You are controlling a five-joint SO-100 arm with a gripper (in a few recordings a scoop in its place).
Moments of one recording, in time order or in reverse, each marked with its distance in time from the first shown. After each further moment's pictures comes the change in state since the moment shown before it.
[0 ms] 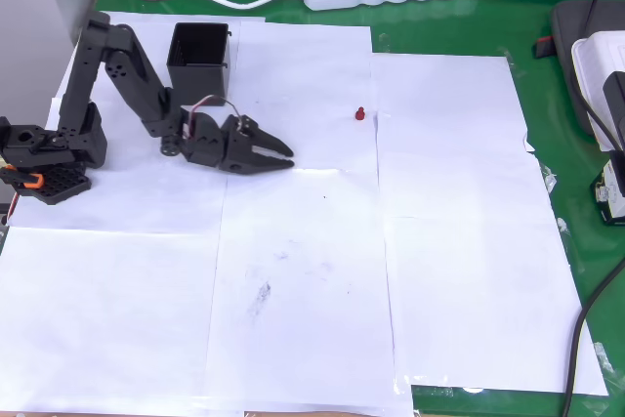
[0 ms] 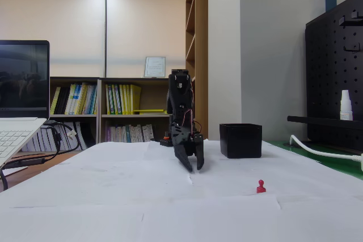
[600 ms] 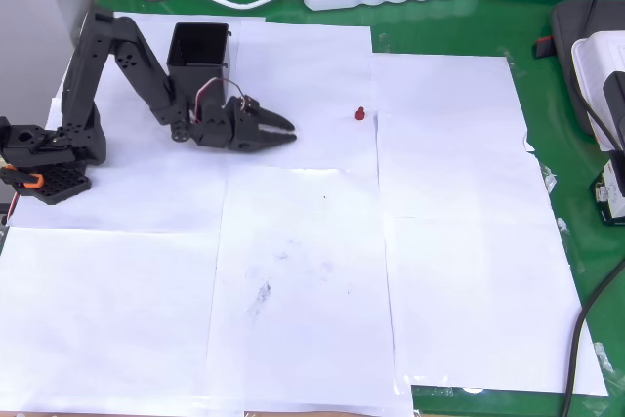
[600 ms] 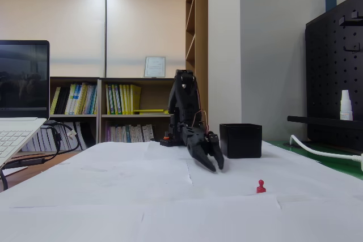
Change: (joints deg) arm -9.3 0.2 0.6 0.0 0.9
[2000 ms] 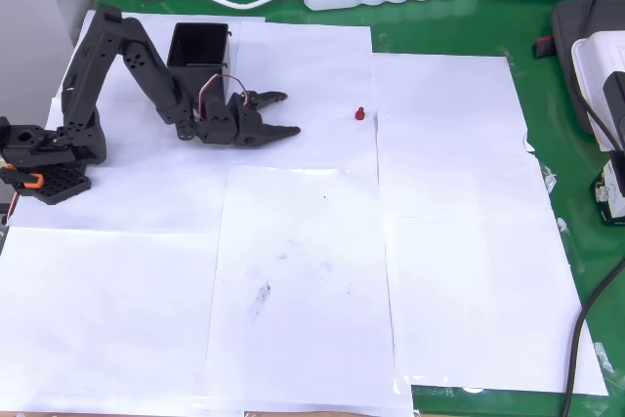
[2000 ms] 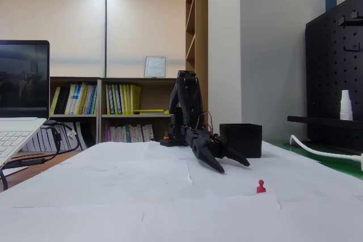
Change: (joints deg) arm 0.5 4.0 2.3 -1.8 -3.6
